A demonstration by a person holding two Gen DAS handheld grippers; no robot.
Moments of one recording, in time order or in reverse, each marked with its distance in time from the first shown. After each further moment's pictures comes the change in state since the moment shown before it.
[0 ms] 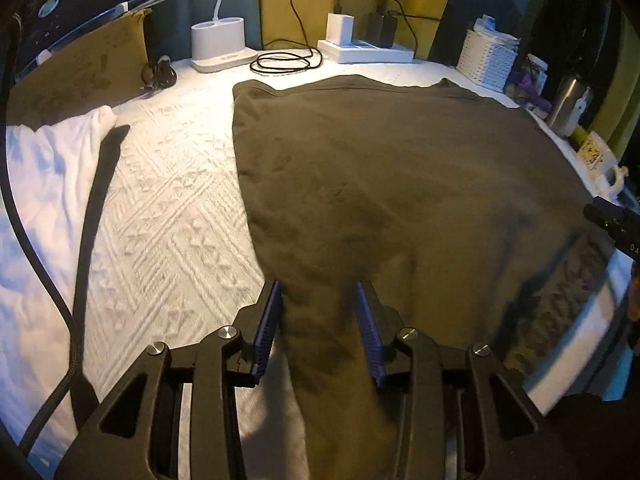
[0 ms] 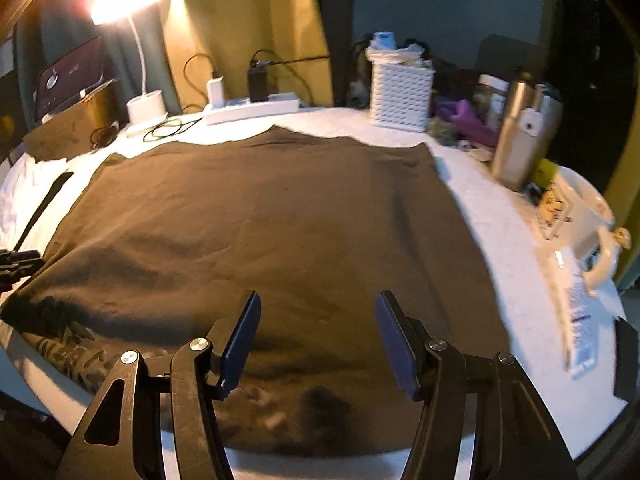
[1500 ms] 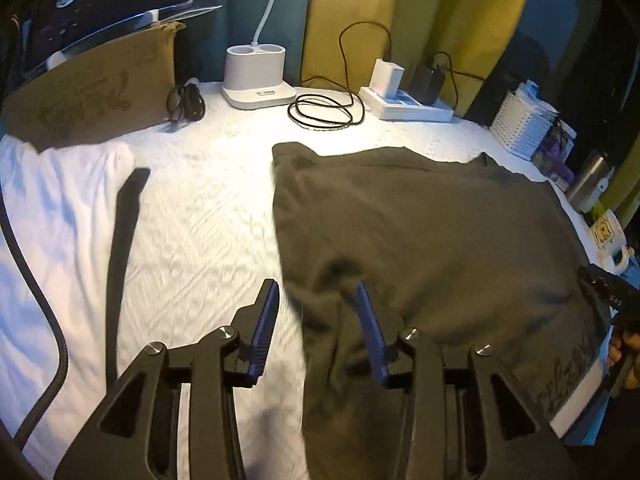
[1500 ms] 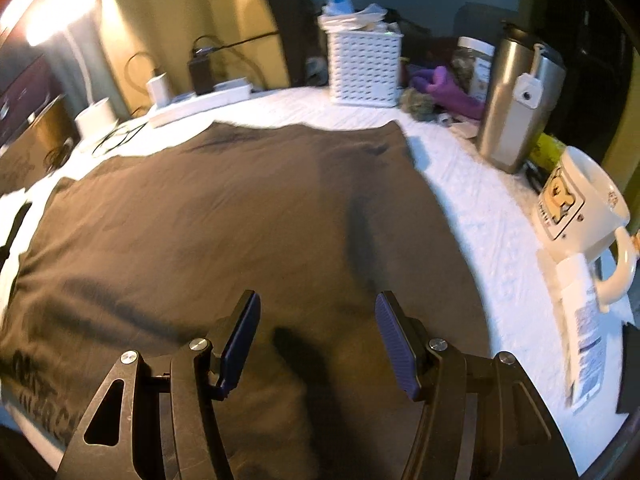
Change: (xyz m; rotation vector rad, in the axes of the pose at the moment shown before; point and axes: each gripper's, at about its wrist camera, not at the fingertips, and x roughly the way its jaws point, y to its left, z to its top) left arm 0.007 0.039 0.067 -0.140 -0.046 -0.009; right arm 0.042 -0.056 0.038 0.141 0.059 -0.063
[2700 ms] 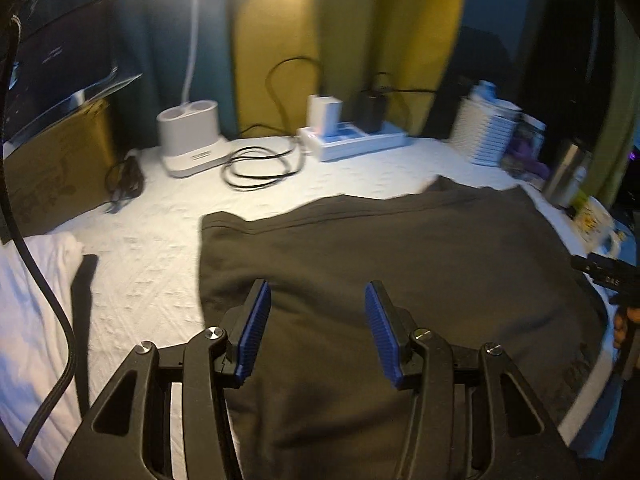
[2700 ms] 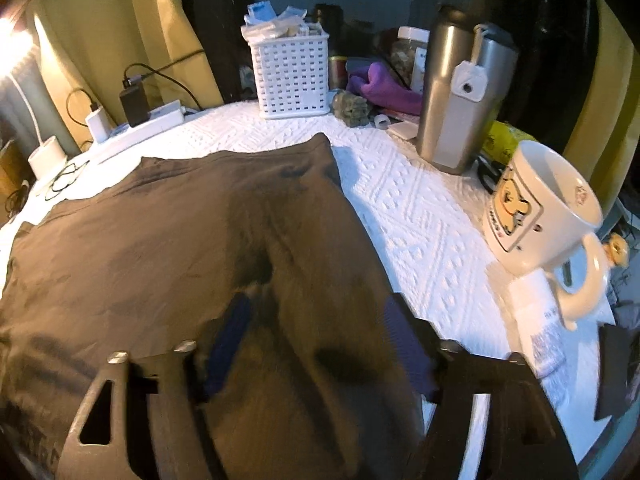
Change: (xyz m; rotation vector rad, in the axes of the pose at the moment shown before) left arm -0.002 -0.058 0.028 0.156 -0.118 -0.069; right arm -0.004 -0.040 0.013 0.095 -0.006 -0.093
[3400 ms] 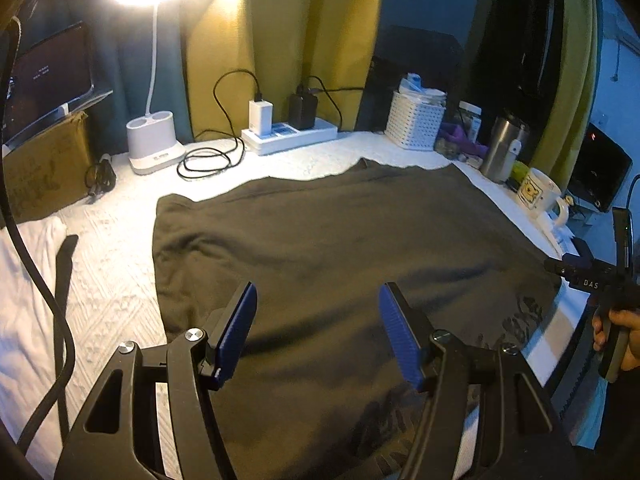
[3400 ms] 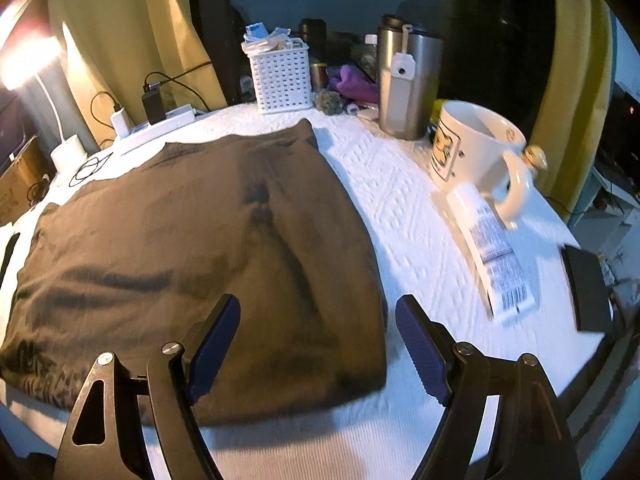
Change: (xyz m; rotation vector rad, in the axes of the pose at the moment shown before) left arm -0.049 -0.047 -0.047 0.056 -0.035 -0.107; right arm -0.067 -0.018 -0.076 0.048 -0.022 -0.004
